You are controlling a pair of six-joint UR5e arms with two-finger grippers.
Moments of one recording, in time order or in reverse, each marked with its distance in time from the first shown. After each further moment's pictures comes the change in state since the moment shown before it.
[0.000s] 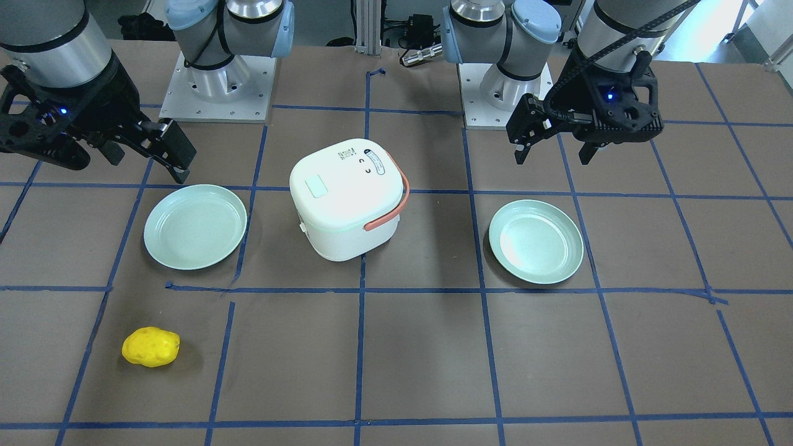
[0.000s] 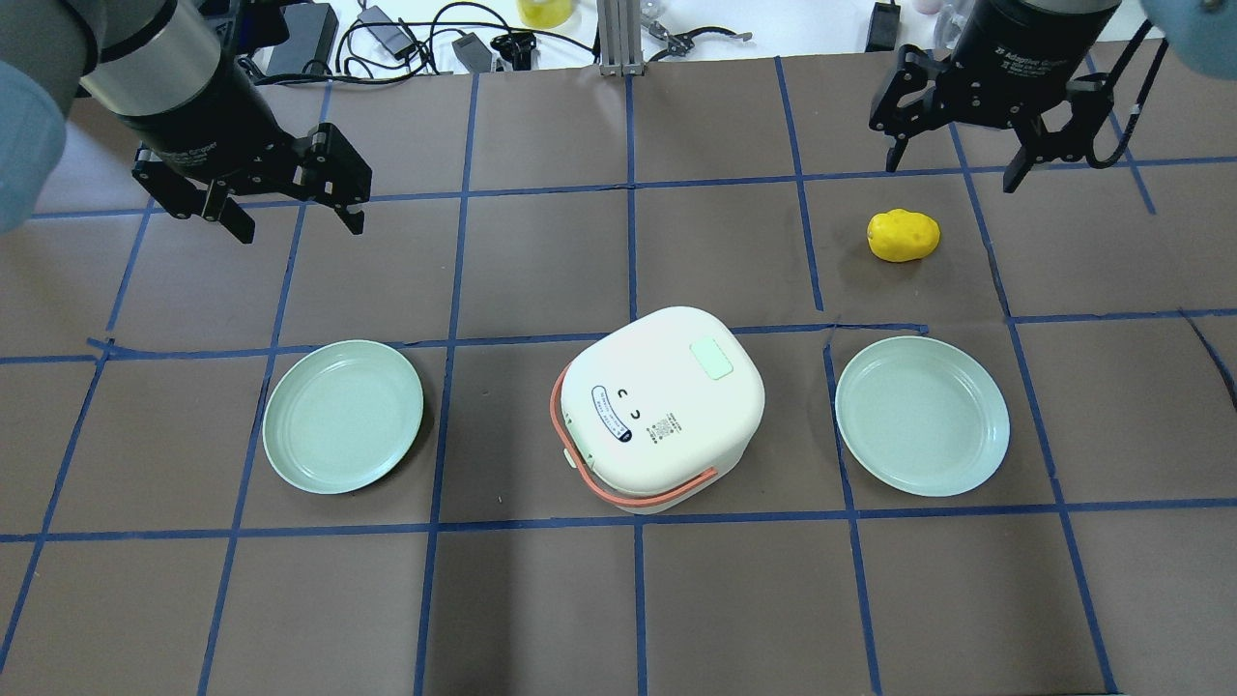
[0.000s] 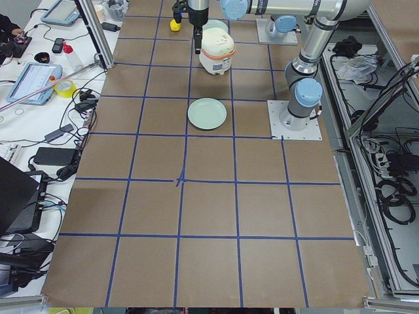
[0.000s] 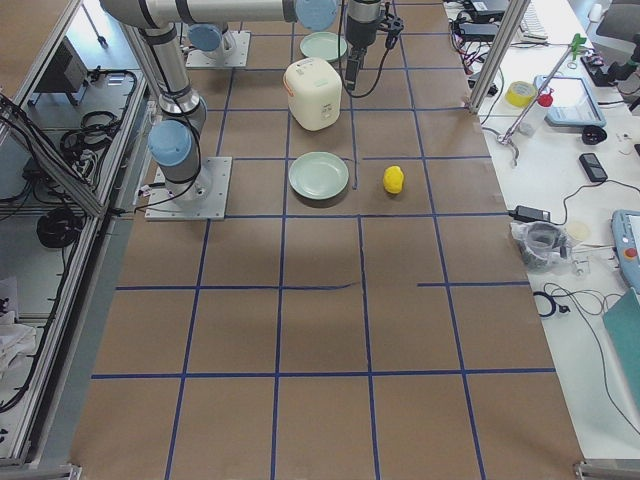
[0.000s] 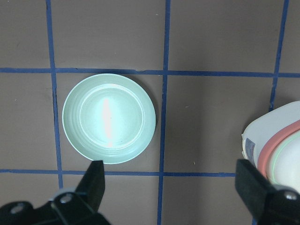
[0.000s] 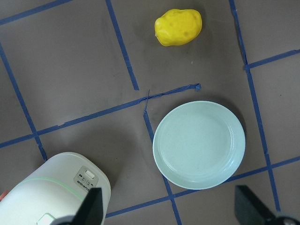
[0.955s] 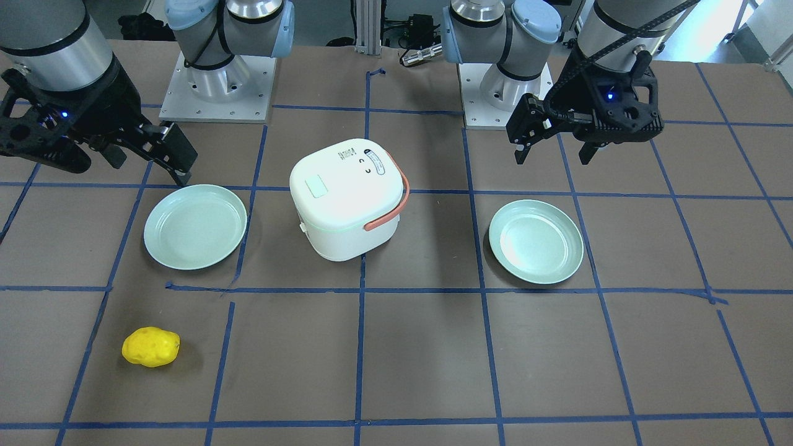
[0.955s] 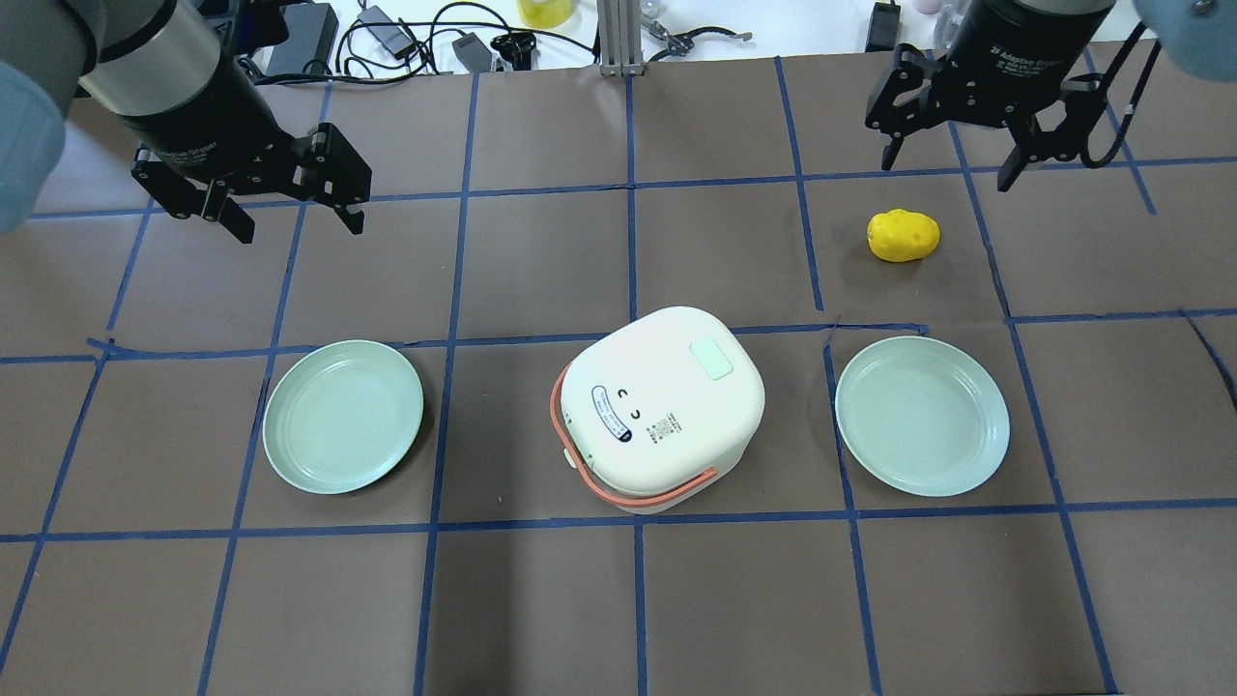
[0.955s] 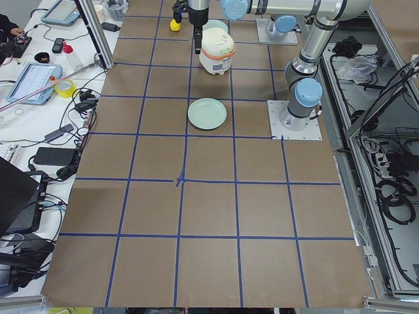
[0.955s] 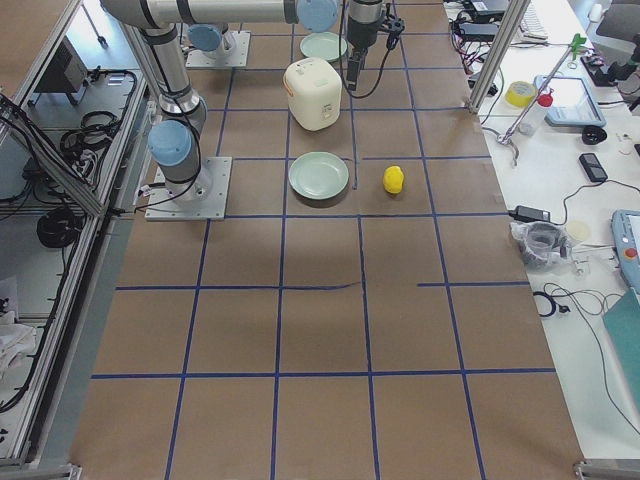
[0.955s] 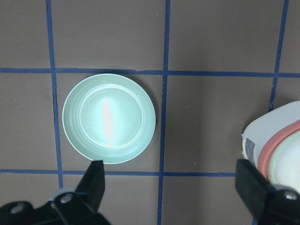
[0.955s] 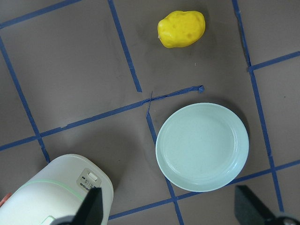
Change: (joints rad) left arm 0.000 0.000 0.000 0.000 0.000 0.000; right arm 0.000 0.004 0.002 -0.011 0.007 0.003
